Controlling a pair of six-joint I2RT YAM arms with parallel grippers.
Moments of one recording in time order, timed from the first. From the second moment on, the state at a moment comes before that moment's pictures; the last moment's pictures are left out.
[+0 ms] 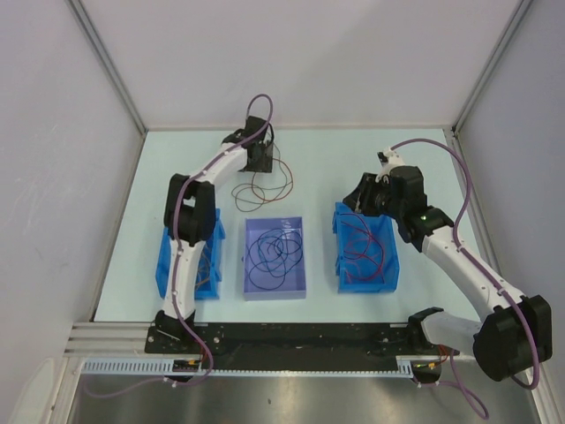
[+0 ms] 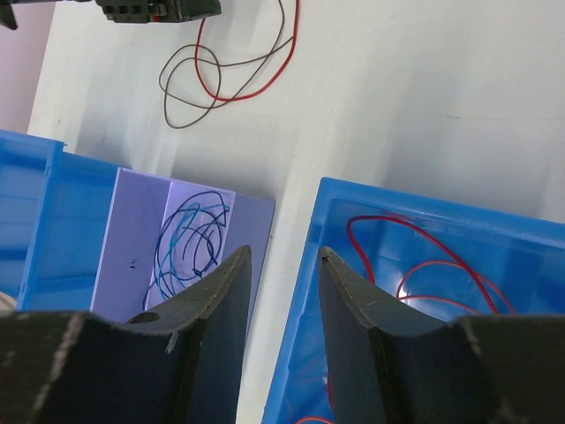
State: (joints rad) left arm -0.36 2.30 1.96 -0.62 -0.24 -0.24; right arm 0.36 1.15 0.88 -0.21 -0.22 0.45
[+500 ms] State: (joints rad) left arm -0.34 2.40 2.03 -0.64 -0.21 -0.24; right arm 0.36 1.15 0.88 -0.23 -0.21 0.44
